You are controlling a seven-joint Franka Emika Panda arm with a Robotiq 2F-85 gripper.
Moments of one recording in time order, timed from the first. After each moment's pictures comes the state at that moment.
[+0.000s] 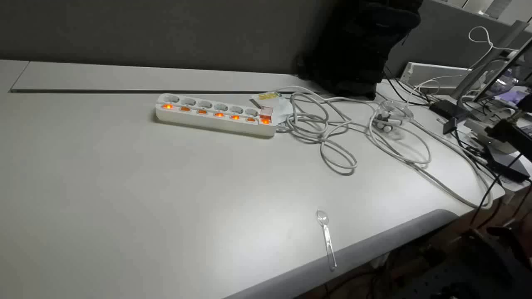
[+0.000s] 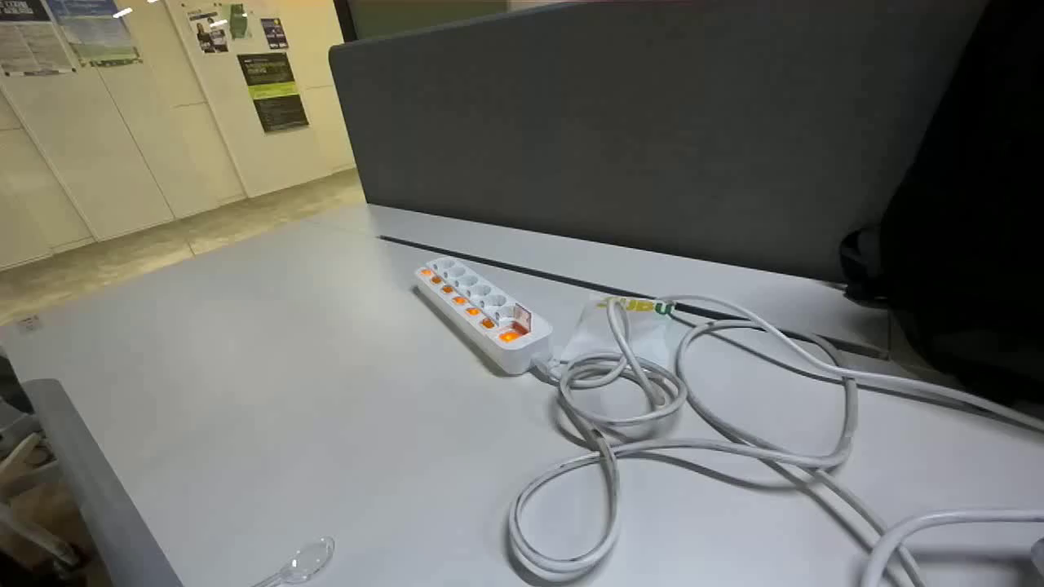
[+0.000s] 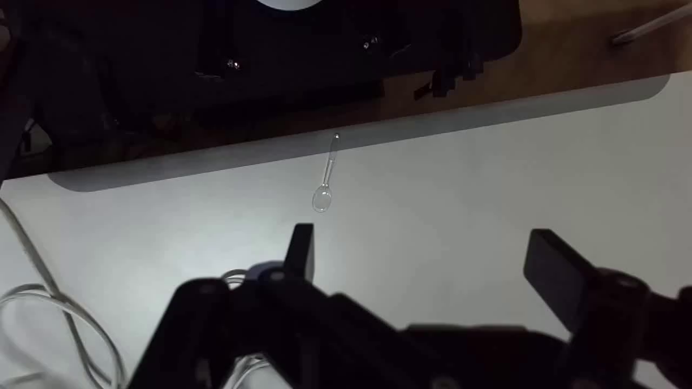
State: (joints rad) arm -0.04 -0.63 -0.07 -2.34 0.11 1.50 0.07
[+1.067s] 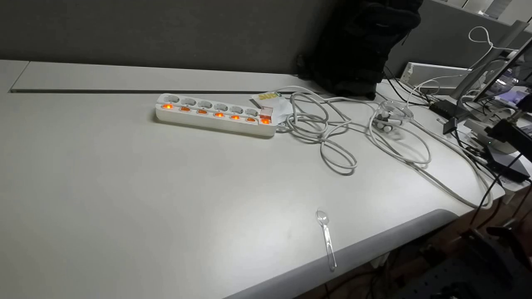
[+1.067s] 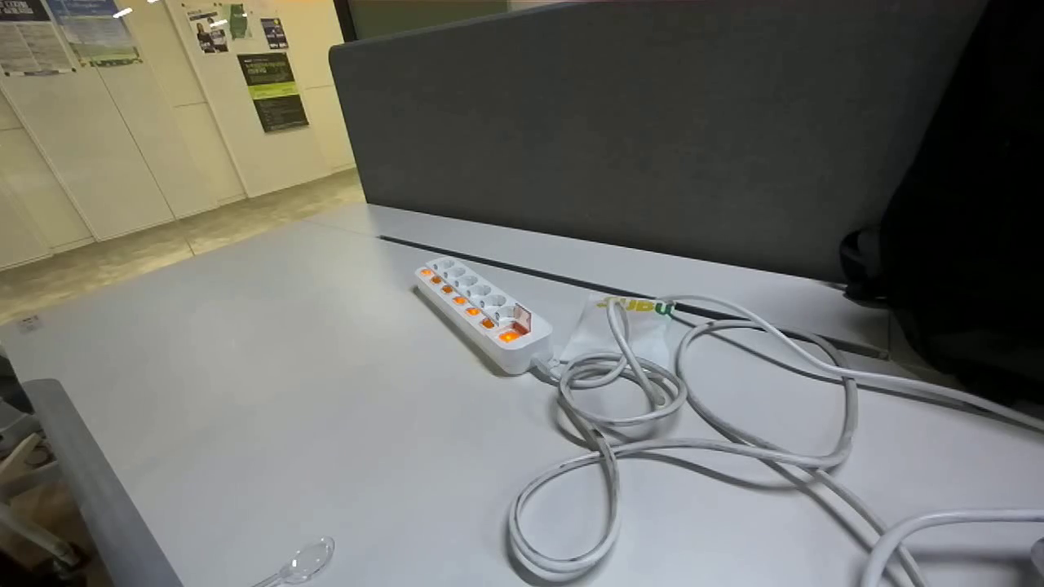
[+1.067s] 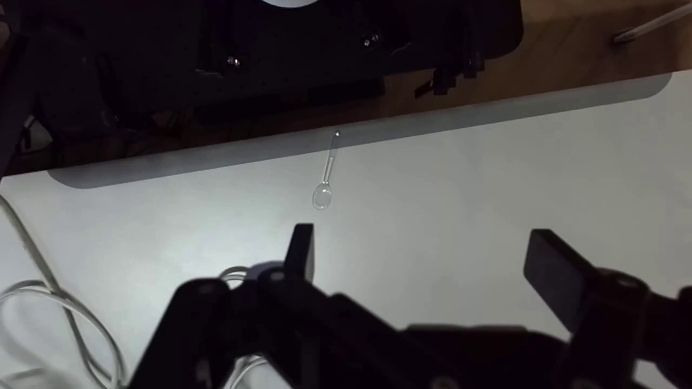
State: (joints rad) arm -0.05 -0.63 -0.06 -2.34 0.11 1.51 0.07
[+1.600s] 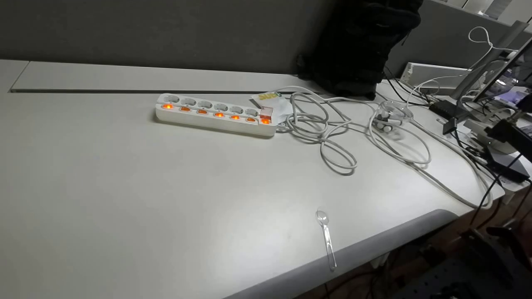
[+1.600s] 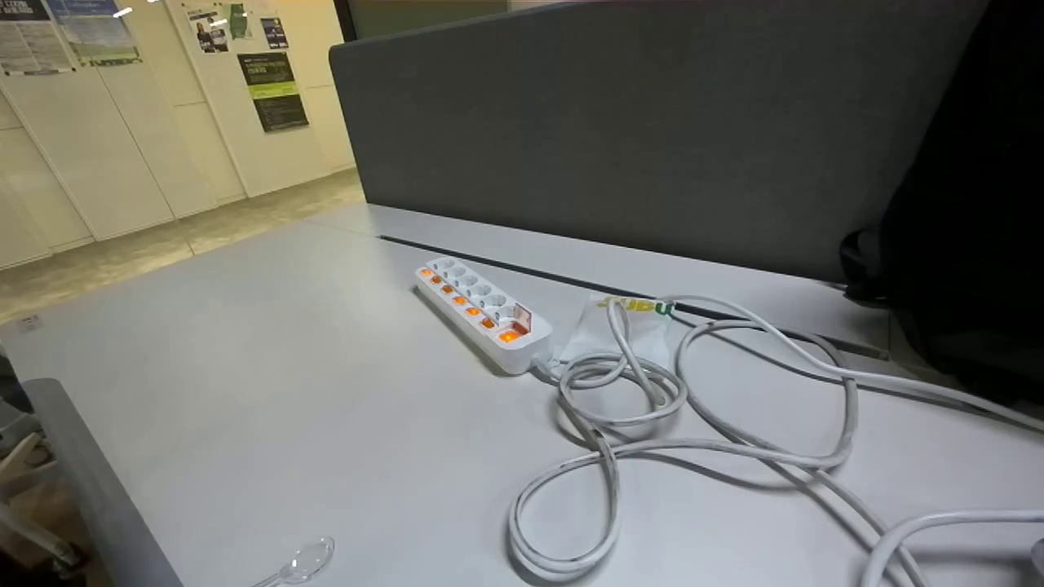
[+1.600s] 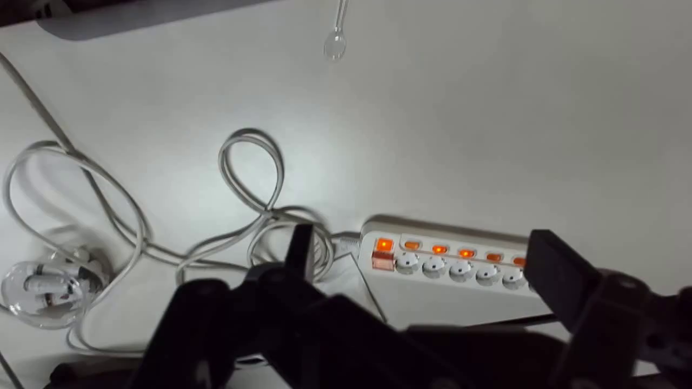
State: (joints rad) arm -0.06 -0.48 0.07 -2.35 0.03 1.92 0.20
